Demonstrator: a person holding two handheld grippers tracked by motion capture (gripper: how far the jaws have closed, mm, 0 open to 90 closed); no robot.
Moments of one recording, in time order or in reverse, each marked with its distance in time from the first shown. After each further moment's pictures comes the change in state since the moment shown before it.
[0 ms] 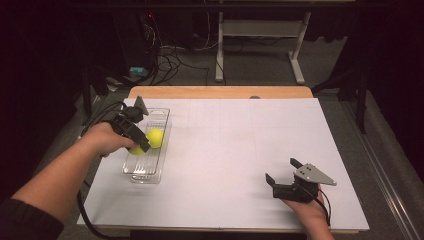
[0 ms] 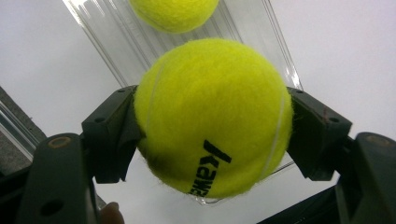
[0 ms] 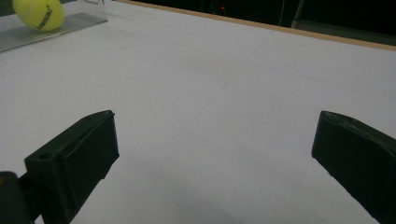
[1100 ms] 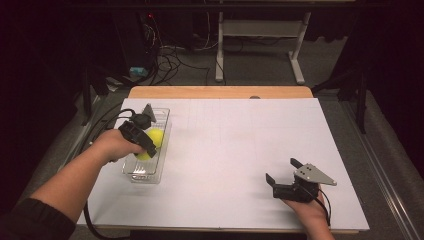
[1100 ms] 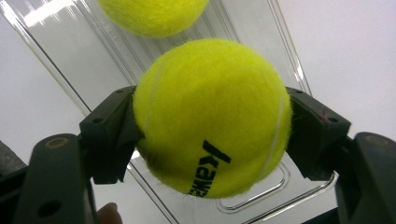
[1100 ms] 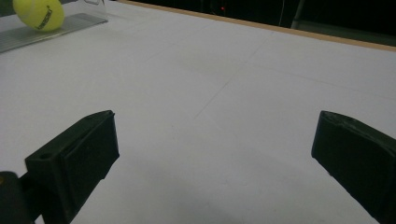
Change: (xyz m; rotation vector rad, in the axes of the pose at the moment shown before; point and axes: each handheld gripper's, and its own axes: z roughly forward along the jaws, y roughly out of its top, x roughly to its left) left arm -0.006 0.009 0.028 0.023 0.003 0.007; right arm 0.000 0.000 0.000 -0.001 0.000 0.000
